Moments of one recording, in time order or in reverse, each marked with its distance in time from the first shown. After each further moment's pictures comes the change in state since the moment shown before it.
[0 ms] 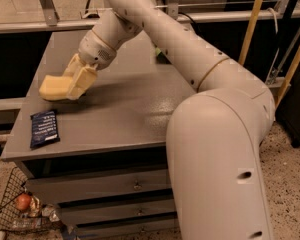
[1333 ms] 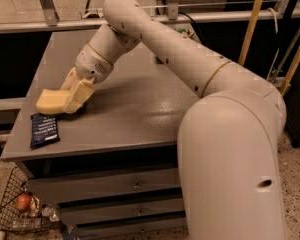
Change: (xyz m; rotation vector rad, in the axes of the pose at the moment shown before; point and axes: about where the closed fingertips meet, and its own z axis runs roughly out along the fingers) arm 0.005 0.020 0.033 -0.043 -0.007 0.034
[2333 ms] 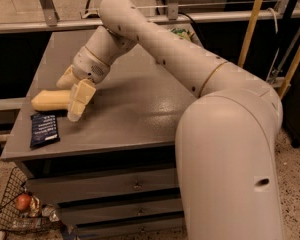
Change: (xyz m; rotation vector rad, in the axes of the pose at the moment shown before) arm -0.002 -0.002 0.007 0.001 -0.004 -0.003
